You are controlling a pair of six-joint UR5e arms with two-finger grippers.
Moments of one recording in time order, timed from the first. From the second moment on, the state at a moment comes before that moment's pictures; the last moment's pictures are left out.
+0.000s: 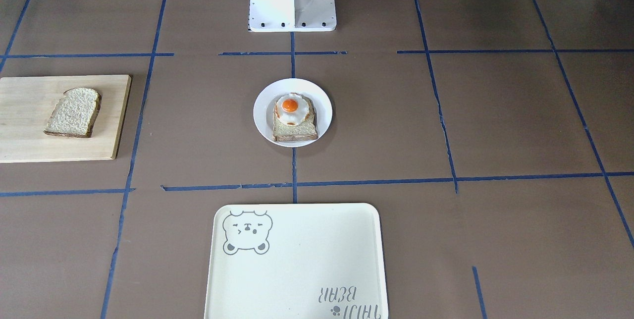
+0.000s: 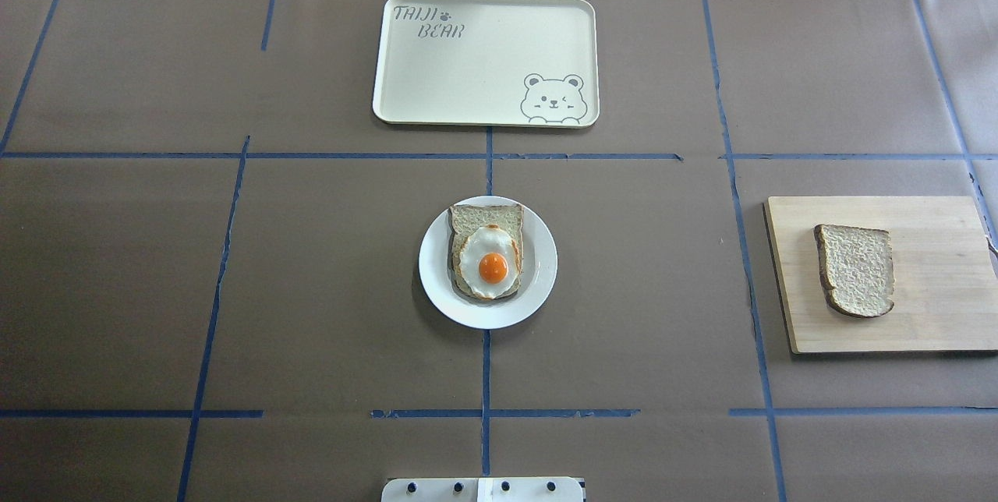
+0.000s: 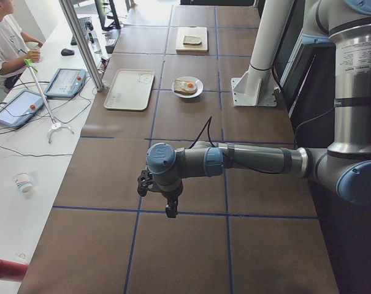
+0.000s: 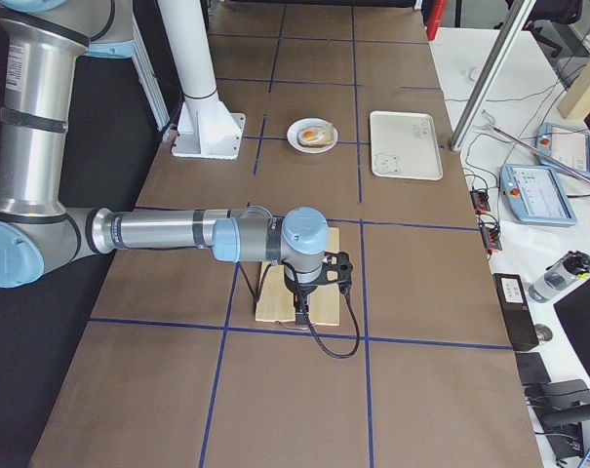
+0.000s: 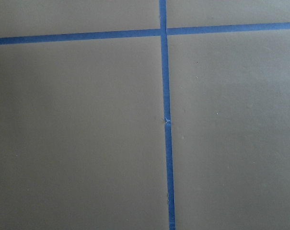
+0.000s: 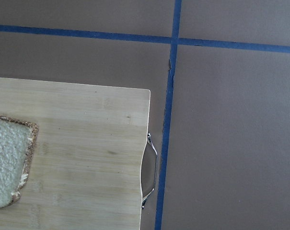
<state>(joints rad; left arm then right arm) -1.56 -1.47 -1.74 -1.41 -2.37 0.13 1.53 -1.78 1.85 -1.61 2.35 -0.03</state>
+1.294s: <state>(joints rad) -1.56 -1.46 -1.76 -1.40 -2.36 0.12 1.53 -1.79 1.83 -1.56 2.38 -0.02</state>
